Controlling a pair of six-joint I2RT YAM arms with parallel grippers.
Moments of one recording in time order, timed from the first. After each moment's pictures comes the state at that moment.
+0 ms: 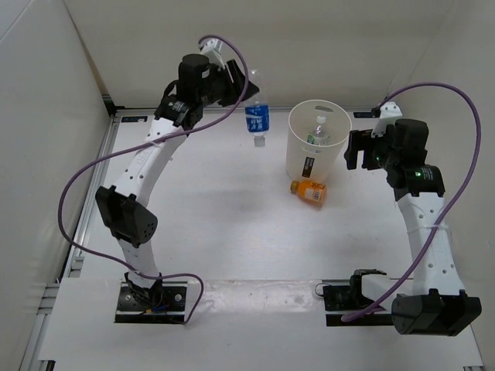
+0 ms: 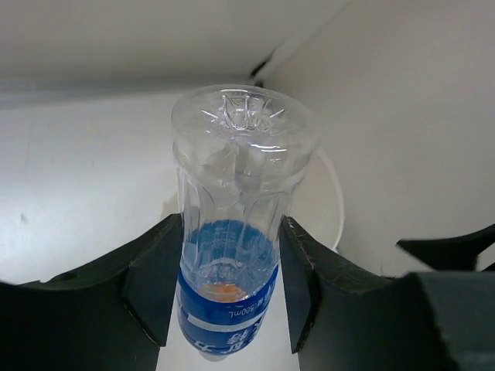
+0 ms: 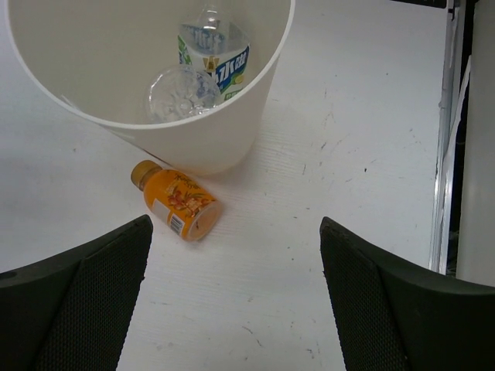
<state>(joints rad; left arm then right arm) -0.44 1.87 2.03 -0.45 0.29 -0.58 0.01 1.09 1.26 -0.70 -0.18 -0.11</state>
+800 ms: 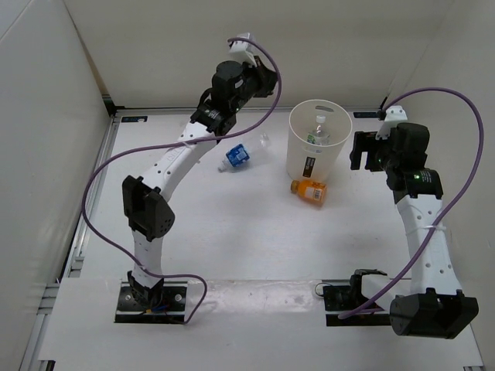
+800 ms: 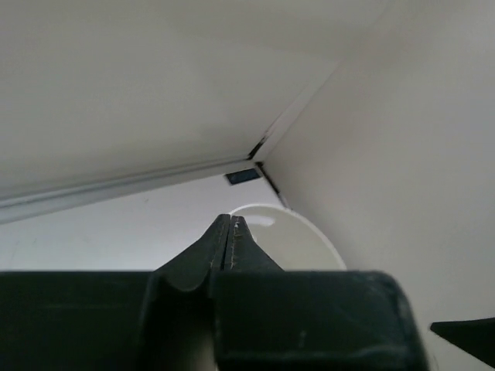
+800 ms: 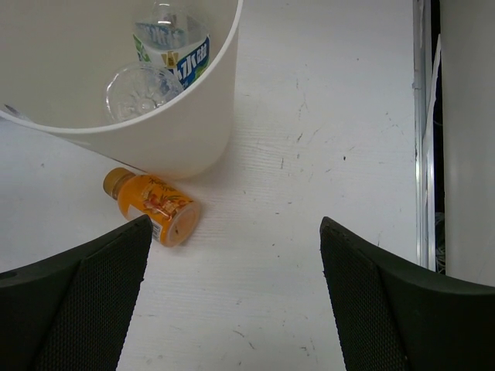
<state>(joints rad) -0.61 2.00 2.10 -0.03 0.02 -0.48 -0.02 1.08 1.19 -0.63 -0.11 -0.09</state>
